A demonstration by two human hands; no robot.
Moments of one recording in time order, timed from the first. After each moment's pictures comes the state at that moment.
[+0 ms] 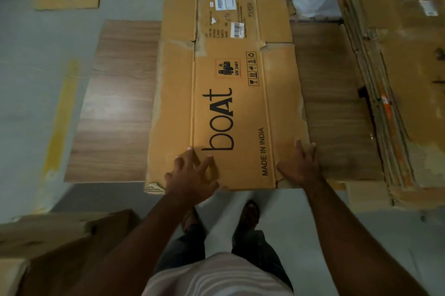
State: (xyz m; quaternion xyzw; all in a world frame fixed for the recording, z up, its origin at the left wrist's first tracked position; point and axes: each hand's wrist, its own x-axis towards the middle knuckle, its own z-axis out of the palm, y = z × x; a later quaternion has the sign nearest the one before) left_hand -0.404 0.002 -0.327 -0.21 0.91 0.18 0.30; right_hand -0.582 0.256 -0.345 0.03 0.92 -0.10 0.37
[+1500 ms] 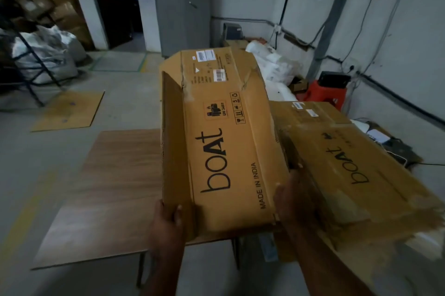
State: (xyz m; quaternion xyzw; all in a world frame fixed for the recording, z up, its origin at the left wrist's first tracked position) left_hand -0.383 0.096 -0.209 -0.45 0.75 0.44 -0.20; right_hand -0.536 0.311 -0.178 0.05 0.98 -0.17 -0.11
